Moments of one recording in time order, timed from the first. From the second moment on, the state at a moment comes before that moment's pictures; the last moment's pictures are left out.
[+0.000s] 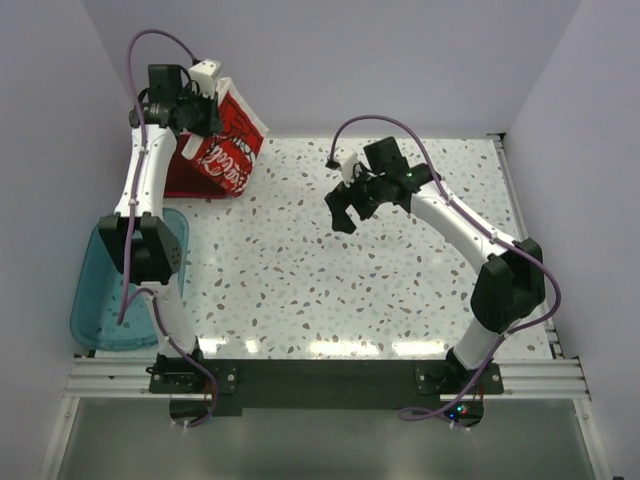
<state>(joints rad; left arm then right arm) 0.03 2.03 2.17 -0.77 0.36 0.23 0.51 1.71 1.52 -0.69 -0.38 -0.27</state>
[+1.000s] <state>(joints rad) 0.13 2.11 2.18 -0.75 0.32 0.27 0.51 1.75 1.55 -0.70 -0.38 -0.27</state>
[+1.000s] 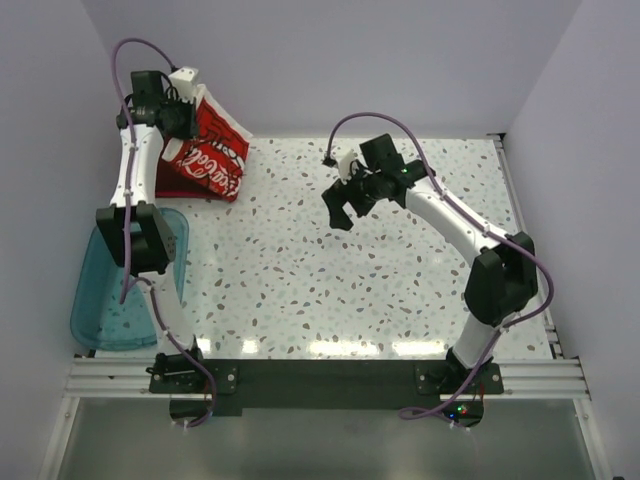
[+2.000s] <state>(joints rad) 0.25 2.40 2.18 -0.47 0.05 0.43 0.51 1.91 1.70 -0.75 -0.35 -0.28</state>
